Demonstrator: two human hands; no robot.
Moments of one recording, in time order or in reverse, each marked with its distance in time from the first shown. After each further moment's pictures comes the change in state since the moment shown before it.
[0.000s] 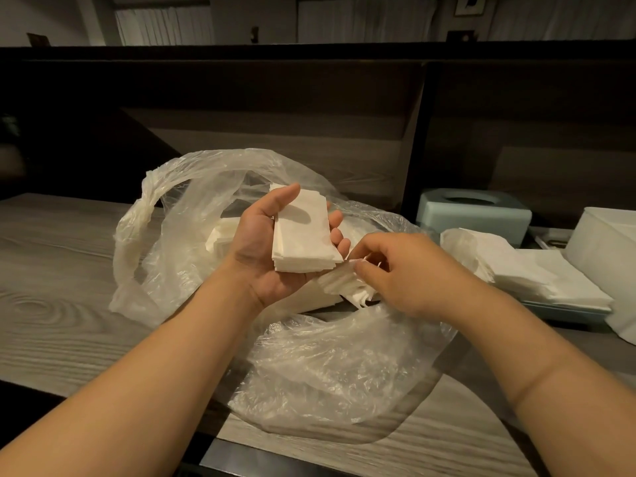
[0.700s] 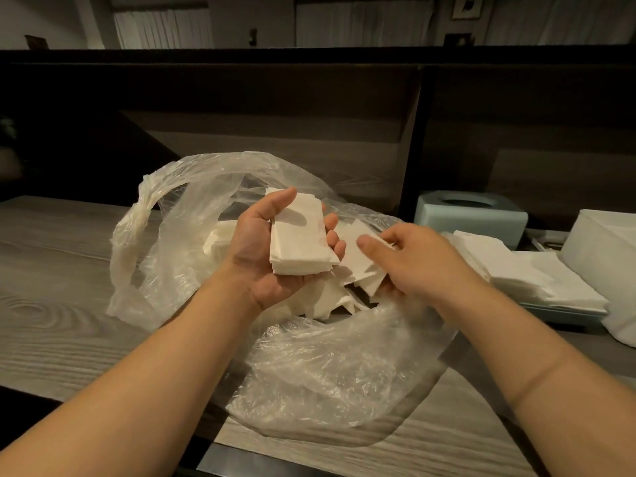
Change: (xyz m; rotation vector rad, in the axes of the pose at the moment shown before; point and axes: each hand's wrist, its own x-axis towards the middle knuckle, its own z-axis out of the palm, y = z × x) left_hand -0.002 -0.001 0.004 -0.044 0.014 -0.003; right_hand 0.004 0.000 -0.003 0.312 0.152 0.285
